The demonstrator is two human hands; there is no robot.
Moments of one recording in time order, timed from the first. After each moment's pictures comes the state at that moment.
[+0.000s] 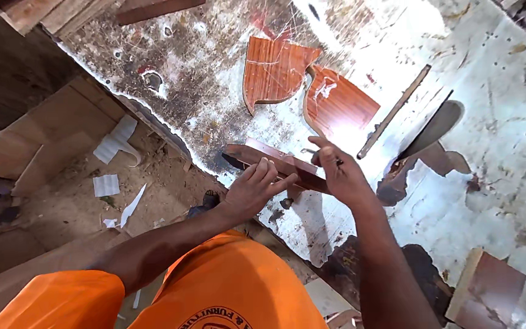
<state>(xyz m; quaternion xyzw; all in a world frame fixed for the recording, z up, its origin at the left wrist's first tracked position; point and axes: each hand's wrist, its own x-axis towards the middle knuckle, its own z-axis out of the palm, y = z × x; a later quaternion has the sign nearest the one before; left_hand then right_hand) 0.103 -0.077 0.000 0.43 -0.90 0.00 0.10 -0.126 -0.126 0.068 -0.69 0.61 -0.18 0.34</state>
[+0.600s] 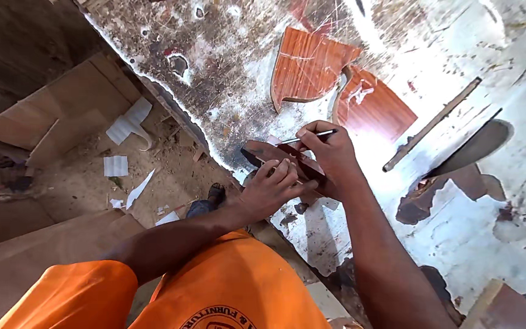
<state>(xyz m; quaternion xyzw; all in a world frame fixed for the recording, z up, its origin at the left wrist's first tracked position) 0.107 -0.074 -0.011 0.45 -0.88 0.03 0.15 -0.055 -0.188 0.035 -0.65 0.51 -0.30 0.49</state>
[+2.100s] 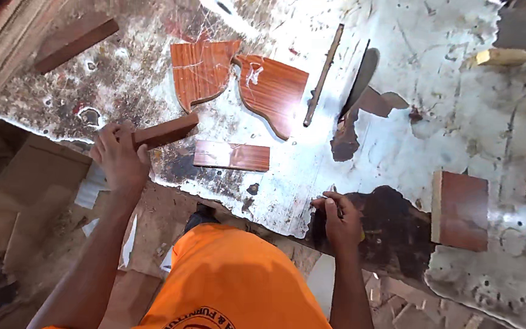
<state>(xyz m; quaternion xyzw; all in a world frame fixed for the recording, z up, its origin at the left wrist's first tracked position) 0.238 -0.169 0.024 0.67 -0.73 -0.05 0.14 -0.204 0.088 0.003 -0.41 0.80 -0.37 0.24</state>
